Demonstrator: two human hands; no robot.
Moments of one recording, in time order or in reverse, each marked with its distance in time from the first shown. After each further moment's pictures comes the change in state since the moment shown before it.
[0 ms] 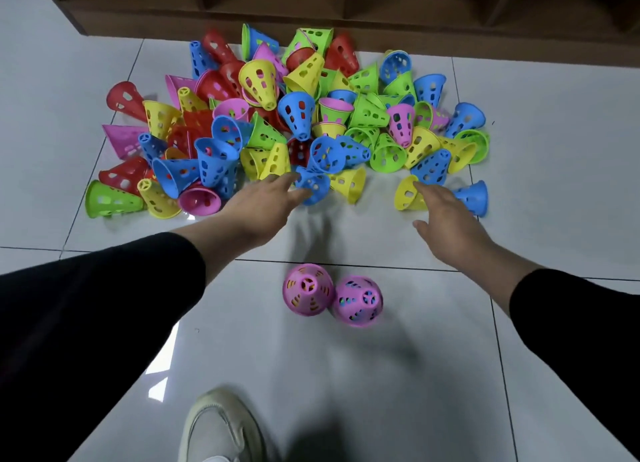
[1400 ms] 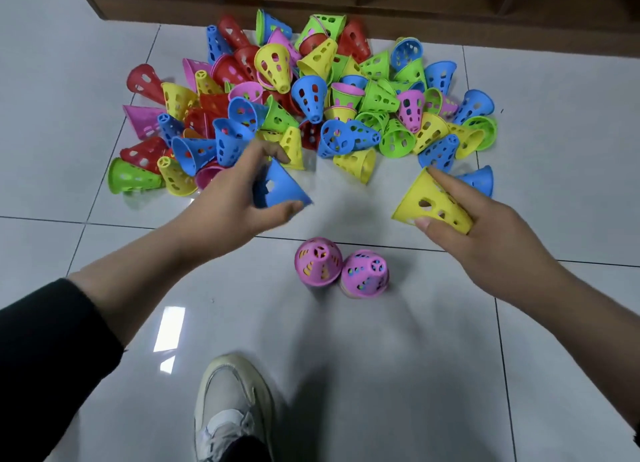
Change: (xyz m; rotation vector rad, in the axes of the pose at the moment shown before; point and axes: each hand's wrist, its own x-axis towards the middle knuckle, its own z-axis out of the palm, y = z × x) left_hand -0.106 0.020 -0.076 -0.964 0.250 -0.127; right_hand -0.119 -0.069 -0.081 0.469 0.015 -0.049
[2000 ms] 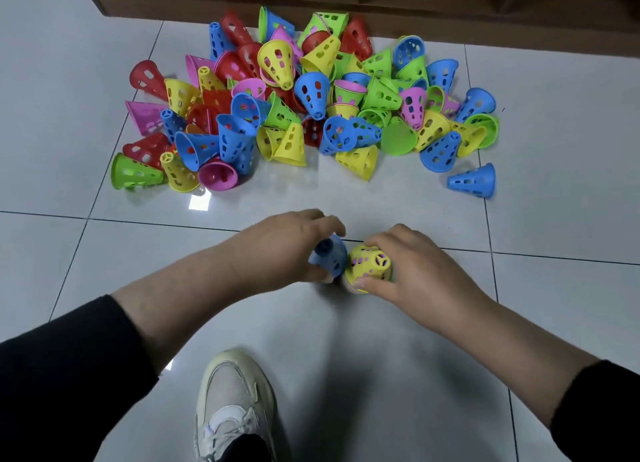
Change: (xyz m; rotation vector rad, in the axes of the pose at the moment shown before) left_hand -0.011 0.008 0.048 0.520 -0.412 0.107; right_hand -0.013 0.004 0.072 -0.428 -0.228 -0.165
